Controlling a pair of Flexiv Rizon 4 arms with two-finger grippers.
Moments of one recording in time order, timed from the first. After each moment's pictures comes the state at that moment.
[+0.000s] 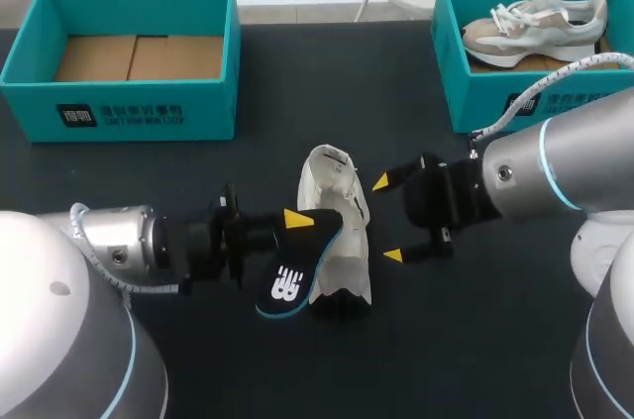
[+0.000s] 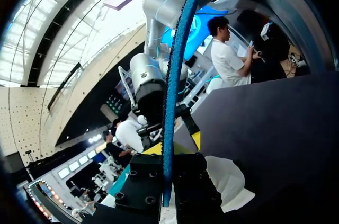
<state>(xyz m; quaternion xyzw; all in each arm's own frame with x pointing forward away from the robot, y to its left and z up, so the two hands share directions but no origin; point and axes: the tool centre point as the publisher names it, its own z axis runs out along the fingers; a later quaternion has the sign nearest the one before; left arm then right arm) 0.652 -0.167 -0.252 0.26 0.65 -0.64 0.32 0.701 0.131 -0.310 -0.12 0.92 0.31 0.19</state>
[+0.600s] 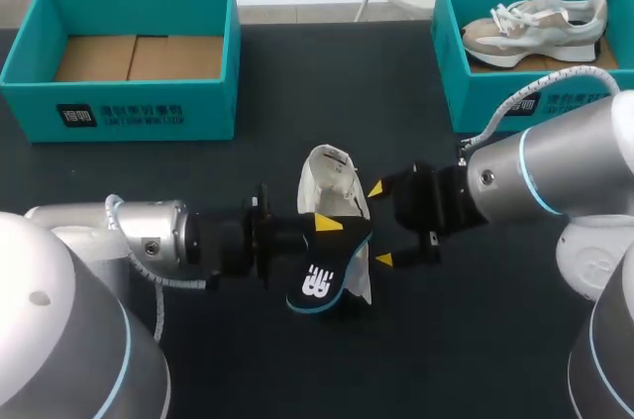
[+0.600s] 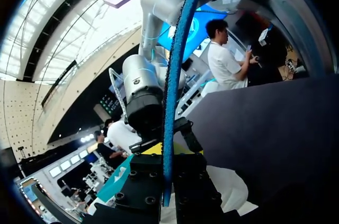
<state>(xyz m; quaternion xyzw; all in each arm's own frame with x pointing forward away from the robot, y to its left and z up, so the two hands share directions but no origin) 0.652 -0.202 -0.265 0.27 0.65 -0.65 0.28 0.711 0.135 -0.340 -0.09 0.93 0.31 0.17</state>
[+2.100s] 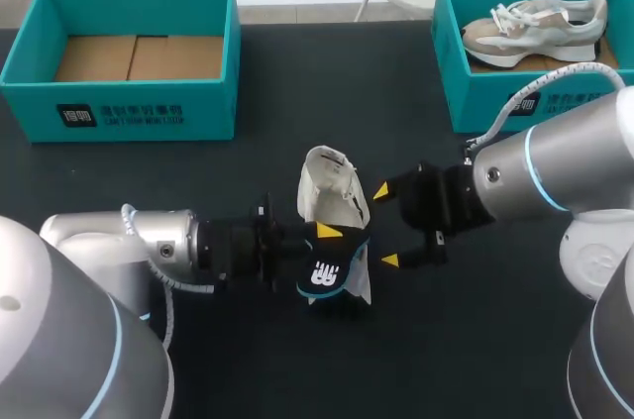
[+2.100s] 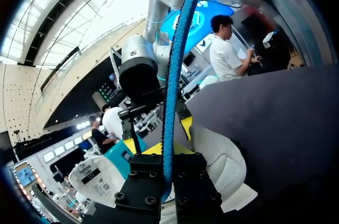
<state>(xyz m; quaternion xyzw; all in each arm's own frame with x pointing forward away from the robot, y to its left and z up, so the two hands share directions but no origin) 0.679 -0.202 -0.326 0.23 0.68 -0.64 0.25 0.710 0.128 -0.342 -0.09 0.93 0.31 0.16</state>
